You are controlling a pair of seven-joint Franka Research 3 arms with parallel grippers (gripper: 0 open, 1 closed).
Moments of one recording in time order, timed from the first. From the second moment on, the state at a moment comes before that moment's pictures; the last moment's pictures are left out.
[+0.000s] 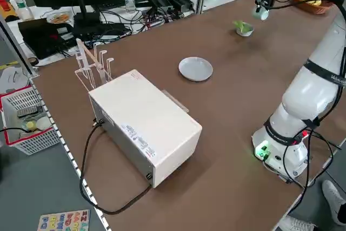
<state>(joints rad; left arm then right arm) 0.02 0.06 -0.20 -1.52 0.02 1.59 -0.19 0.63 0.67 -0.27 -1.43 0.86 1.81 0.37</state>
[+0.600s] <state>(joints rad) 0.02 0.06 -0.20 -1.52 0.02 1.59 -0.19 0.55 0.66 -0.35 -1.56 0.86 1.89 -0.68</state>
